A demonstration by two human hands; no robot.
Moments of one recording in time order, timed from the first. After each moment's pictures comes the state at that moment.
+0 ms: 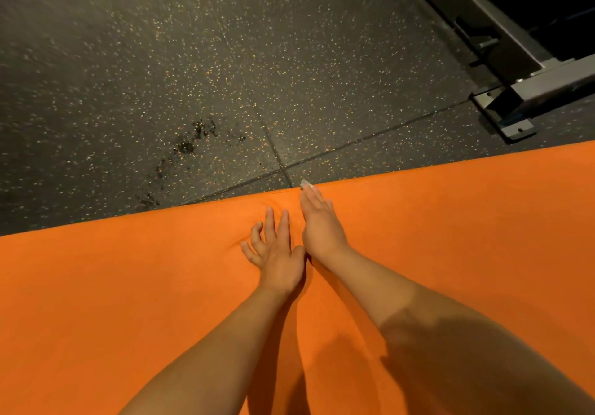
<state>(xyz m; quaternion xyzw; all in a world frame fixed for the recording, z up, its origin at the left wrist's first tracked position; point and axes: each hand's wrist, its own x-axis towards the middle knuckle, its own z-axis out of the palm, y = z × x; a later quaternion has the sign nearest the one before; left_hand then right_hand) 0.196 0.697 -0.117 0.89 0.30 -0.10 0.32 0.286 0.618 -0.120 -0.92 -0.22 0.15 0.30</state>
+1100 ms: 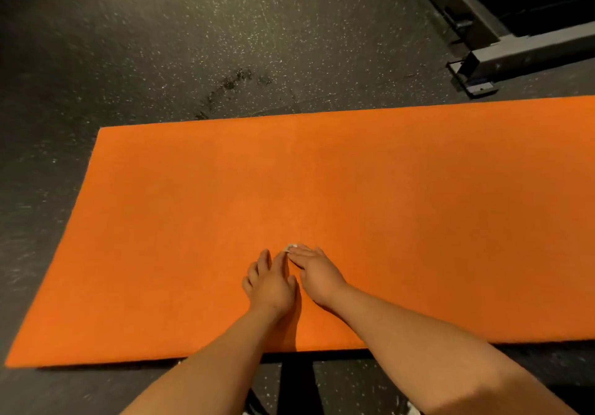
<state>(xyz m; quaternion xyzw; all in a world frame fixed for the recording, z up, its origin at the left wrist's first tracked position) -0.110 0.555 -0.054 0.87 0.37 -0.22 0.24 -0.021 0.453 -0.092 -0.84 -0.35 0.34 0.24</state>
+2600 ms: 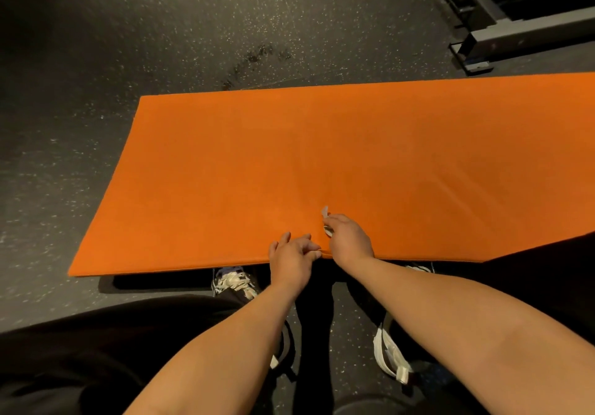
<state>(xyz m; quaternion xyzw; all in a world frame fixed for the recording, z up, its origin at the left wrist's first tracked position) -0.216 0.495 -0.006 0.85 0.32 -0.09 0.42 -0.110 0.387 -0.009 -0.91 -0.23 0.27 0.21</state>
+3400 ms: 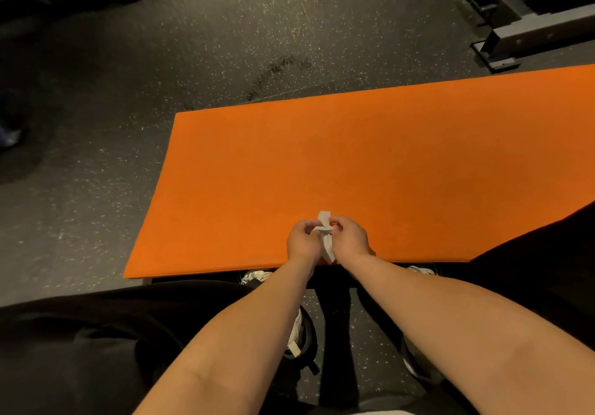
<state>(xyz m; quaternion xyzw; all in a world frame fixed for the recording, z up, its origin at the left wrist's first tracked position) -0.201 0.501 0.013 0.64 0.49 0.01 0.59 -0.141 0.420 -0.003 -0.86 -0.04 0.31 0.41</state>
